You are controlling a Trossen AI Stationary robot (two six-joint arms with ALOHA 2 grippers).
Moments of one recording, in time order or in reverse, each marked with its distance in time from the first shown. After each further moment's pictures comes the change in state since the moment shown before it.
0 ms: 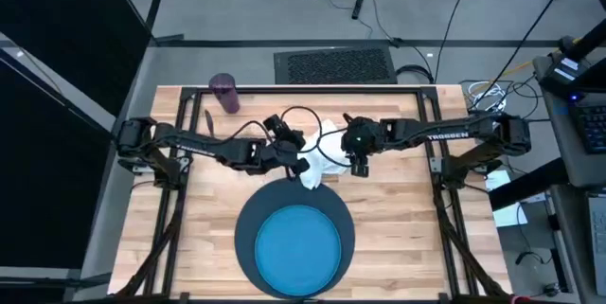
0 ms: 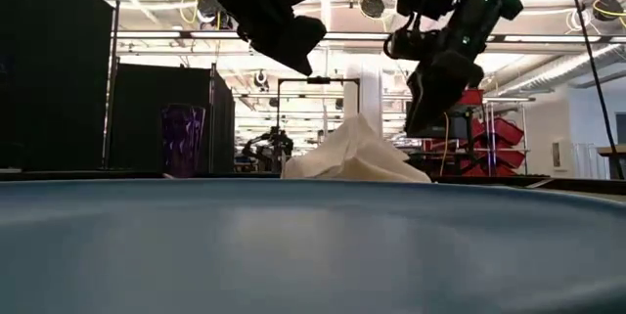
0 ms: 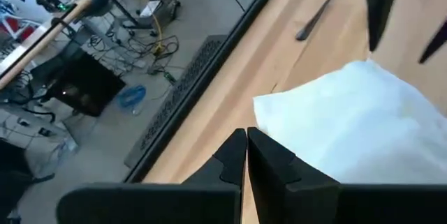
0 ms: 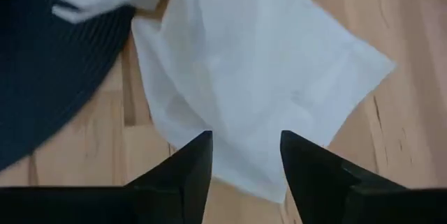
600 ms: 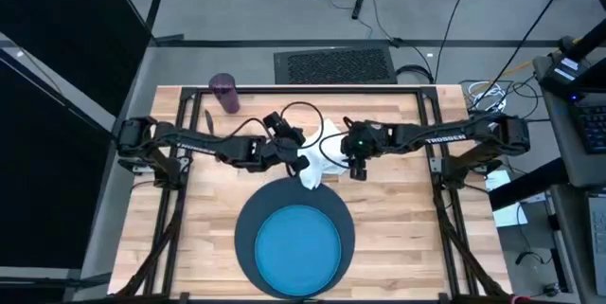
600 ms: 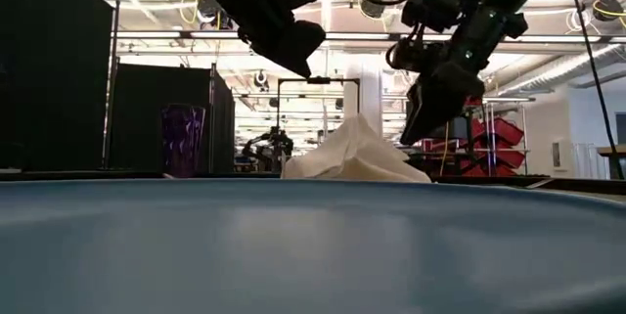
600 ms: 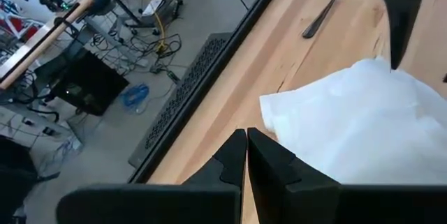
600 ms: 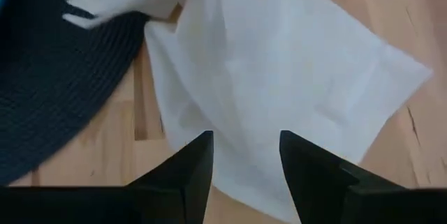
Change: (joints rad) left arm 0.014 0.000 0.000 0.002 0.010 0.018; right arm -0.002 0.031 -0.082 0.159 -0.025 0.009
